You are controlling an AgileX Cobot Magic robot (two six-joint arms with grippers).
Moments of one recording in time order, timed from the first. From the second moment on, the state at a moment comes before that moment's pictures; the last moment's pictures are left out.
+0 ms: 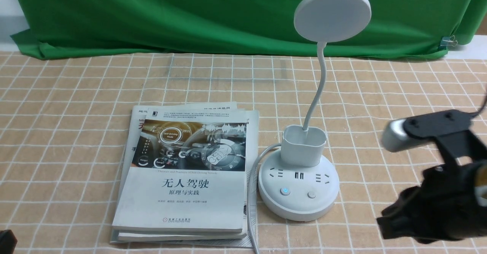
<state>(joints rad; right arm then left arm) 0.61 1.10 -0.78 0.00 0.84 0.23 0.02 0.00 0.01 0.02 0.31 -0.03</state>
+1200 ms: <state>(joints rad) 0.02 0.00 0.00 0.00 0.20 -0.01 0.02 0.00 0.01 0.03 0.31 -0.03</state>
